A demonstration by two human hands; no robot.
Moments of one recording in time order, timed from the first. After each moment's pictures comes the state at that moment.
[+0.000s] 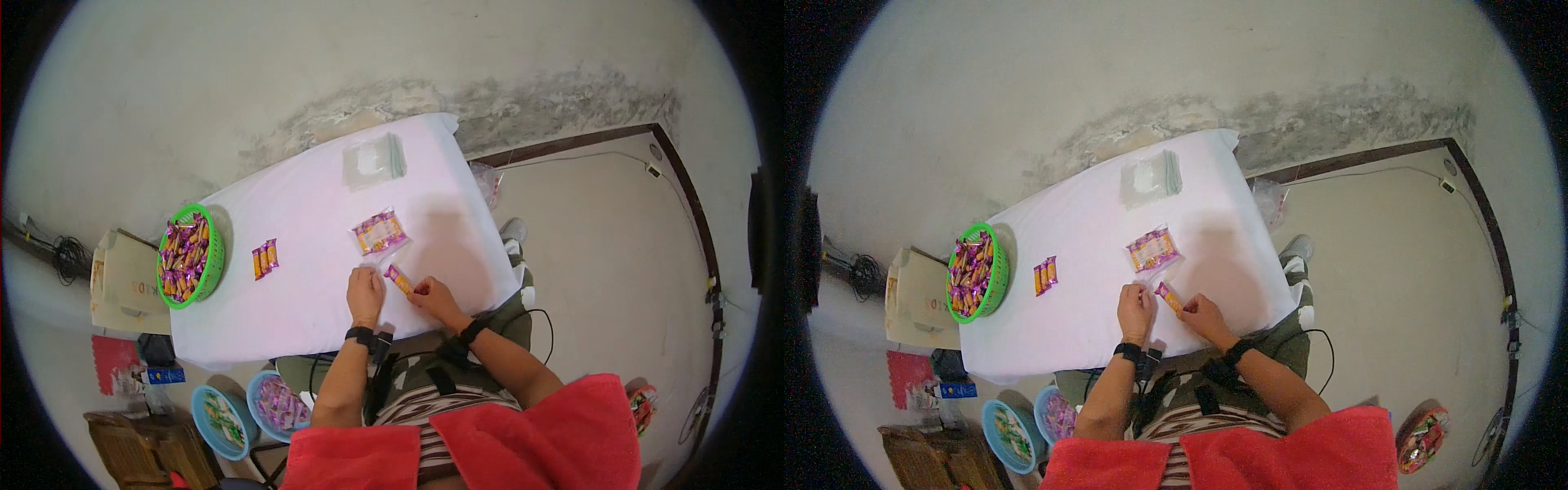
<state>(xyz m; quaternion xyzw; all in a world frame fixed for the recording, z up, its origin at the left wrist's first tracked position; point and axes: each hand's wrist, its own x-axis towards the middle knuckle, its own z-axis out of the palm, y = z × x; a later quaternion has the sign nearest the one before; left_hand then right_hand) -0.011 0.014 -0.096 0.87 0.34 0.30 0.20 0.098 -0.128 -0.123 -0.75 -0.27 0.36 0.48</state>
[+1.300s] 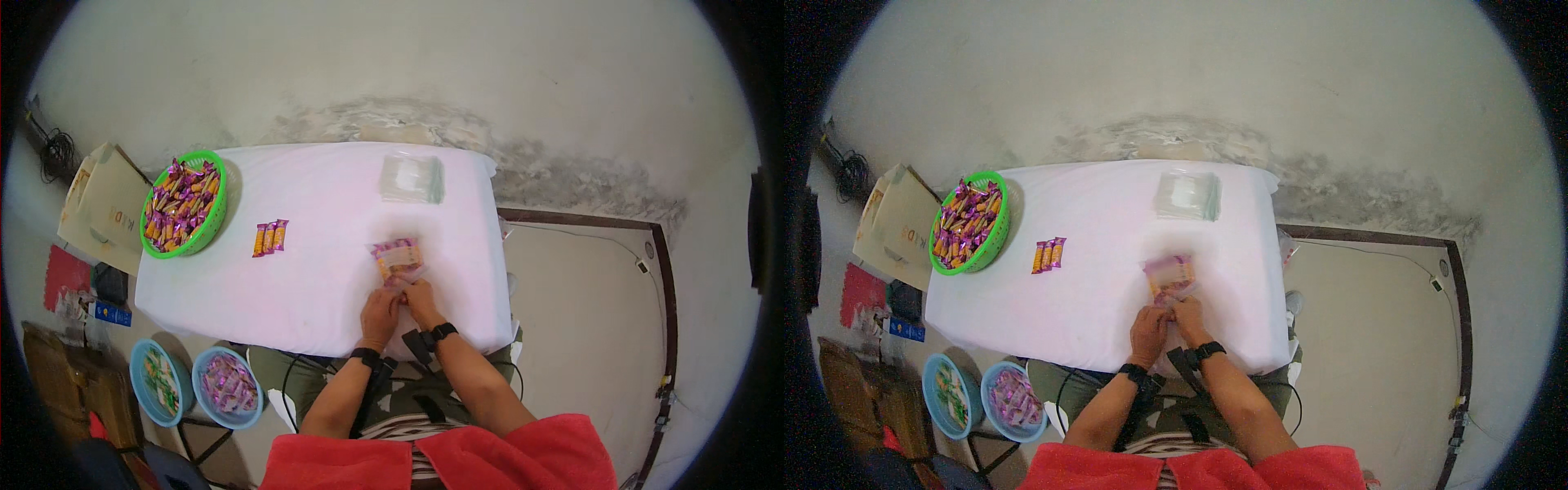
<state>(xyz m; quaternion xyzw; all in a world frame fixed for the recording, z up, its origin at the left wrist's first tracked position) -0.014 0.001 -0.125 0.82 0.31 0.40 0.28 0.107 -0.025 -0.144 -0.64 -0.16 0.45 0.60</state>
